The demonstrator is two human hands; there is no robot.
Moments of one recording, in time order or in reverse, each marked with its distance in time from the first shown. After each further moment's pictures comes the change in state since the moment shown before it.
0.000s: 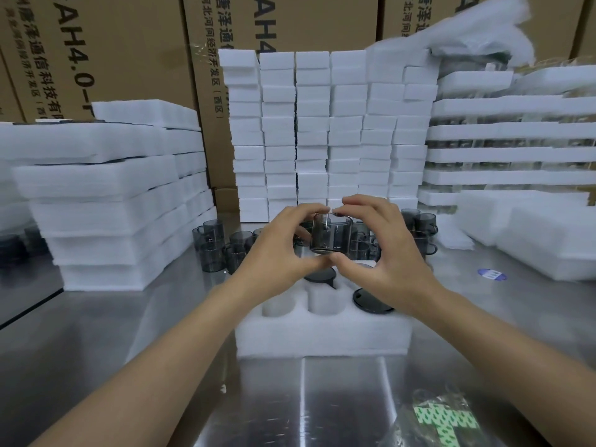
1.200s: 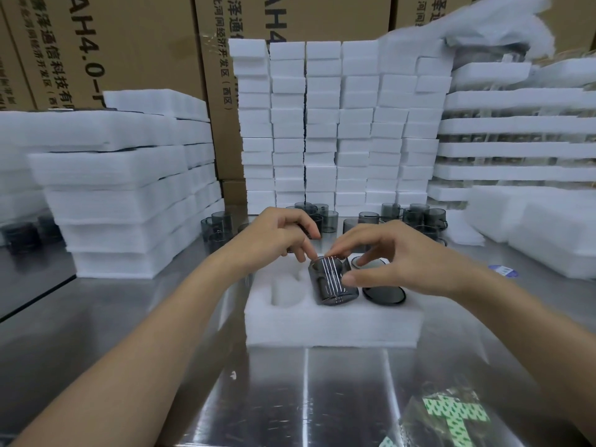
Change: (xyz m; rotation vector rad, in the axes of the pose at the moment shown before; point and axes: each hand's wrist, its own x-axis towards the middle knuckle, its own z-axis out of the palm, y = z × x) left_hand 0.005 0.001 -0.035 -0.190 -0.244 -0.304; right_hand 0.013 -0.010 -0.026 0.317 -0.591 0.191
